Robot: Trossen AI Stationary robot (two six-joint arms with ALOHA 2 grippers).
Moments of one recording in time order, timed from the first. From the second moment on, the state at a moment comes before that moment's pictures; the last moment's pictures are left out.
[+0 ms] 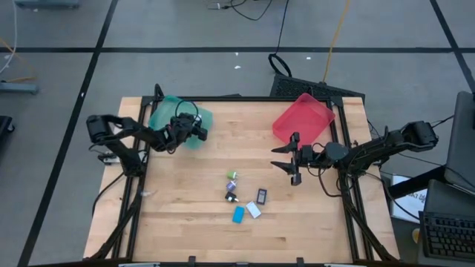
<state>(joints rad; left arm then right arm) 0.49 1.60 0.32 0.71 -0.50 -0.38 0.14 1.11 0.29 1.01 0.16 -0.02</state>
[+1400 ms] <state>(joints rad) 0.42 1.27 0.32 0.66 -0.48 -0.13 0.14 1.11 0.29 1.00 0.16 -0.02</state>
